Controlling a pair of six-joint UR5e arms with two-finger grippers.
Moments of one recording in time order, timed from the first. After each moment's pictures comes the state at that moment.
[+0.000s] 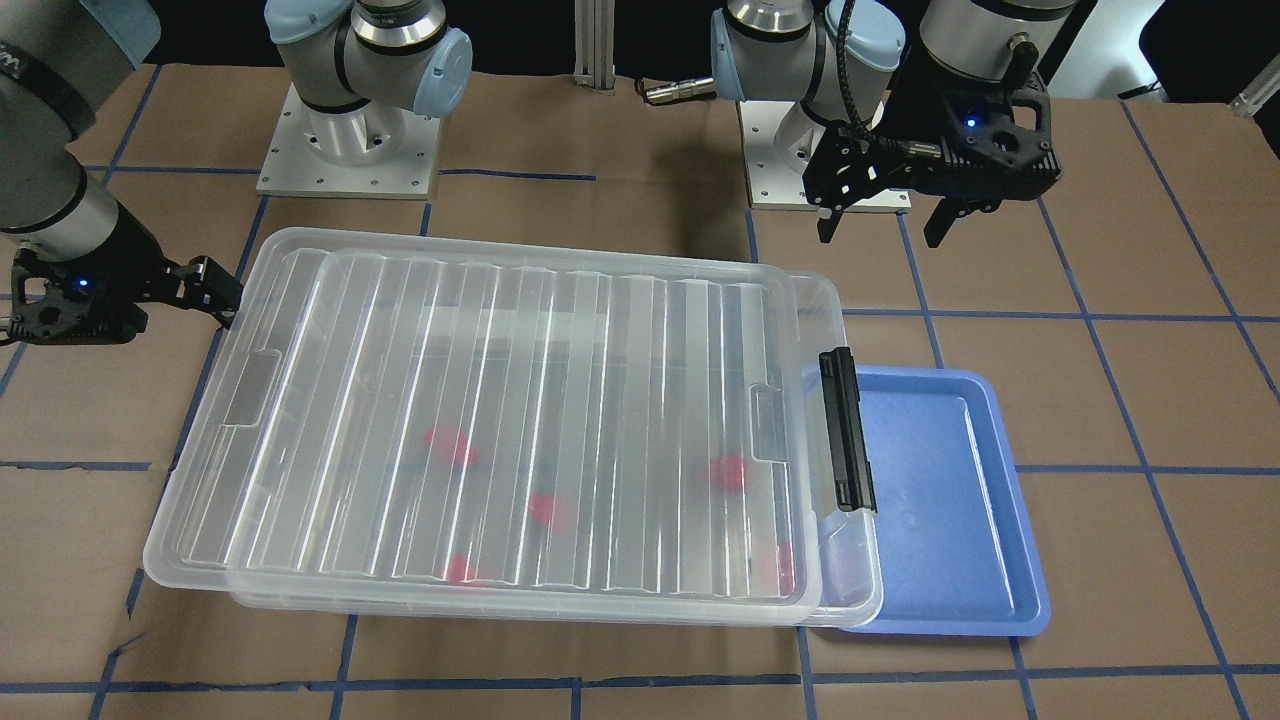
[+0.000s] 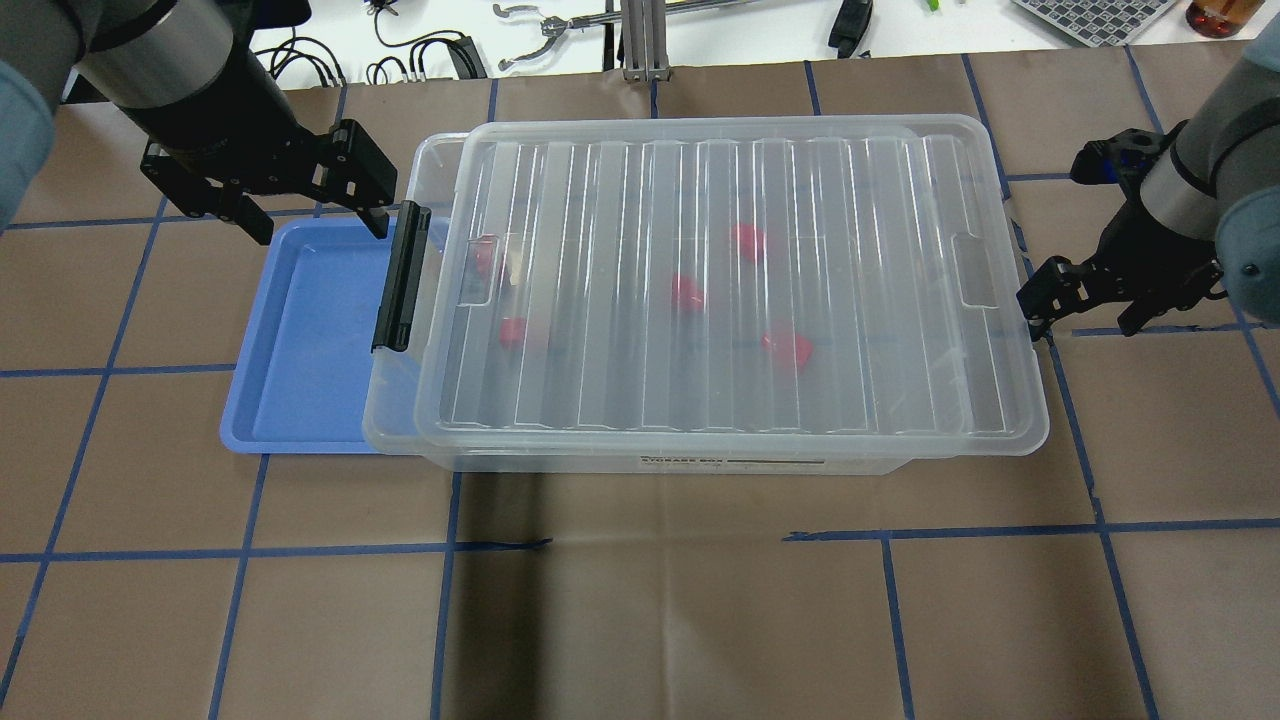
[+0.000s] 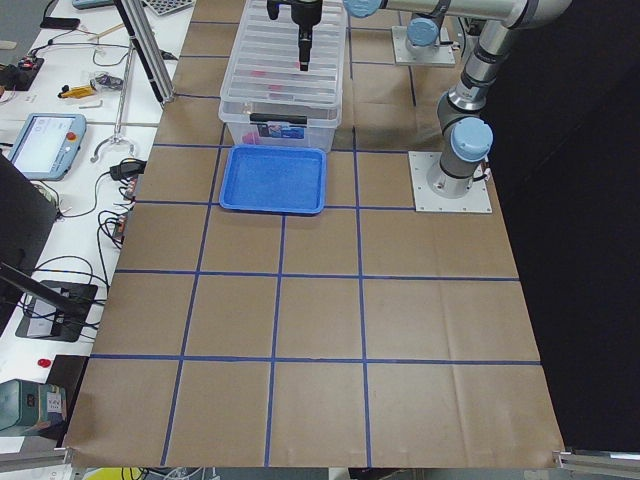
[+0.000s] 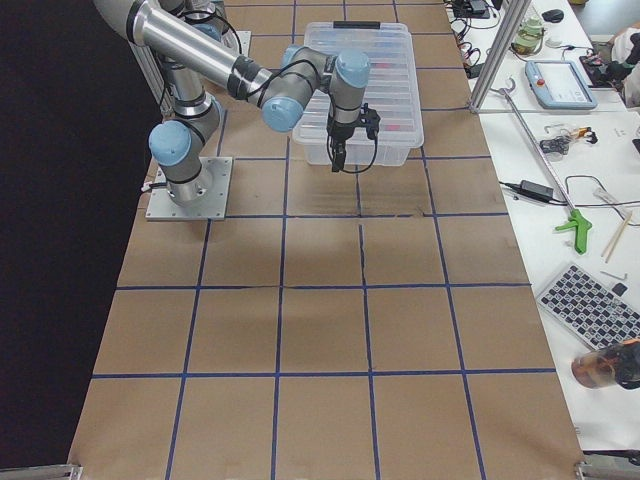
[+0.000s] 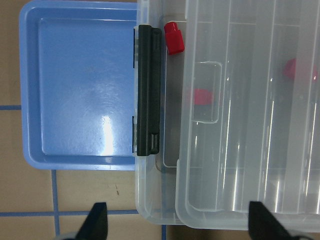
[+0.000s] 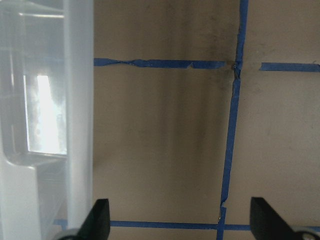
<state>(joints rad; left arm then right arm) -1.56 -1.53 -1.54 -1.59 1.55 0.02 1.23 -1.55 1.90 -1.84 -1.58 -0.38</state>
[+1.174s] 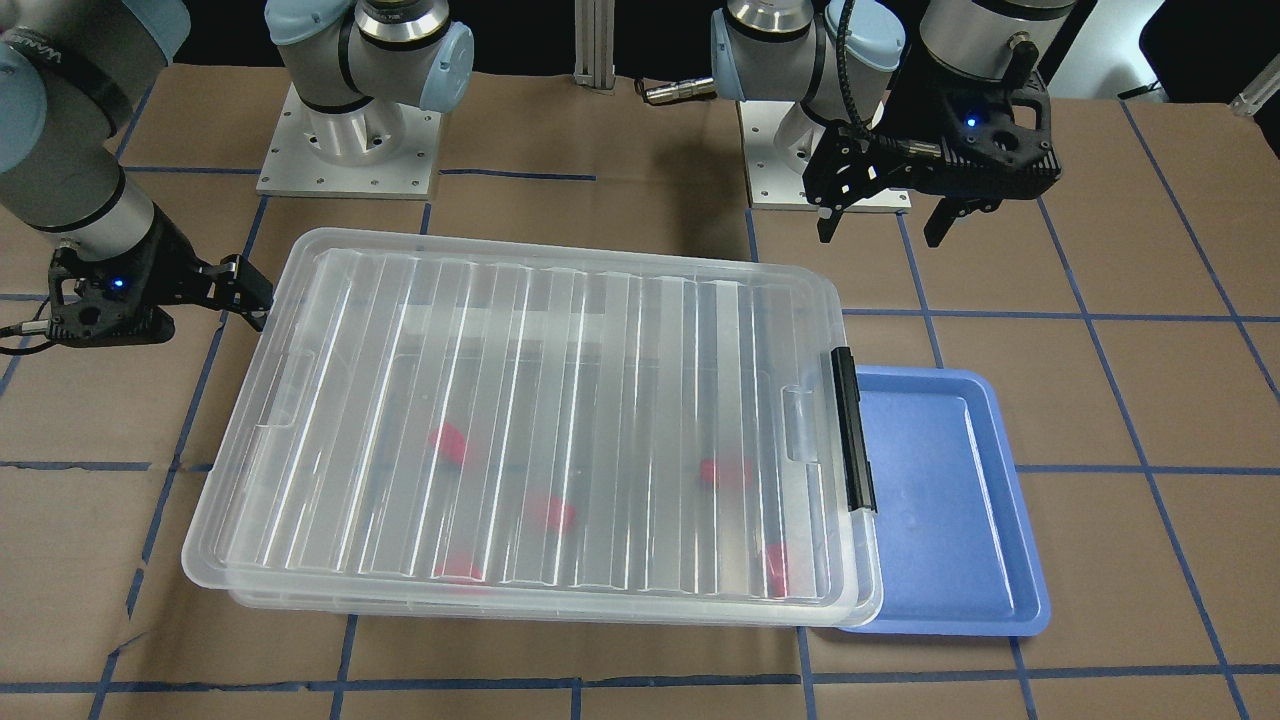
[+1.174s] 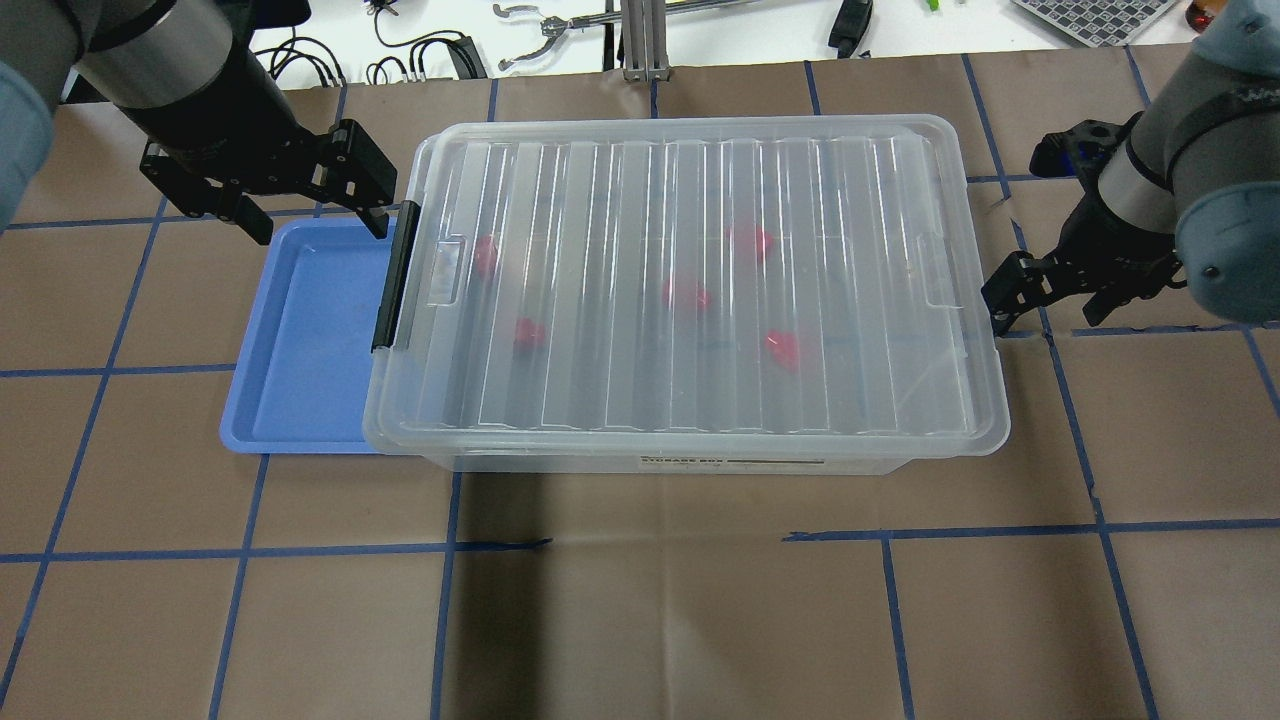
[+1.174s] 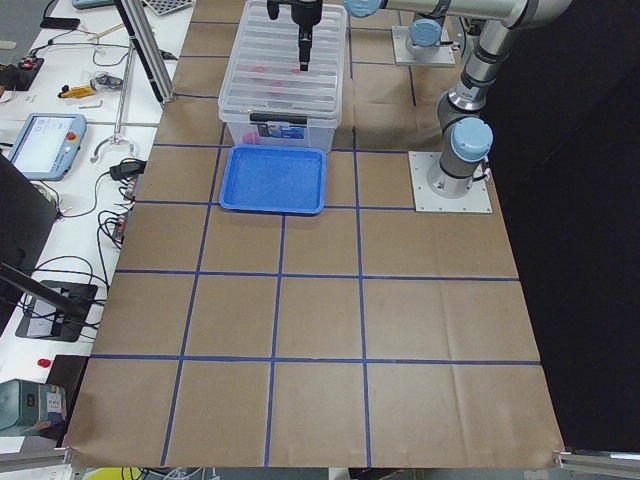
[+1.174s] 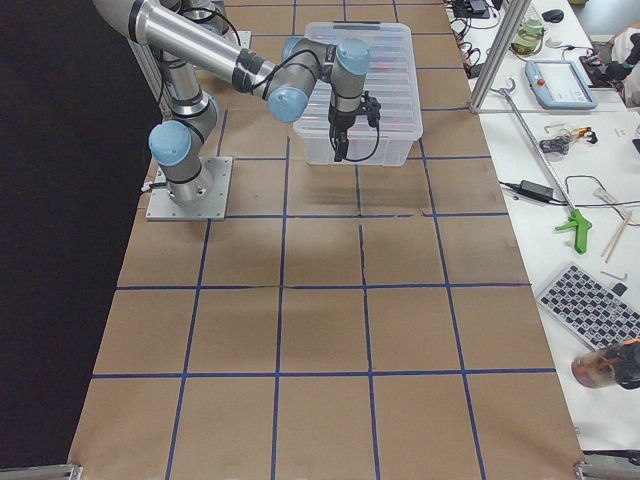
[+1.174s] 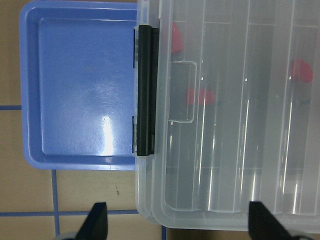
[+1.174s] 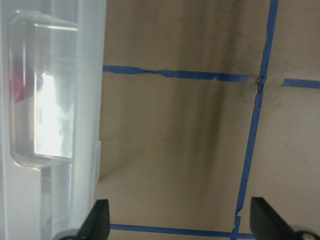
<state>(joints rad) -1.56 -1.53 -1.54 -1.59 1.55 0.02 1.29 -1.55 1.87 -1.84 -1.58 -0.36</state>
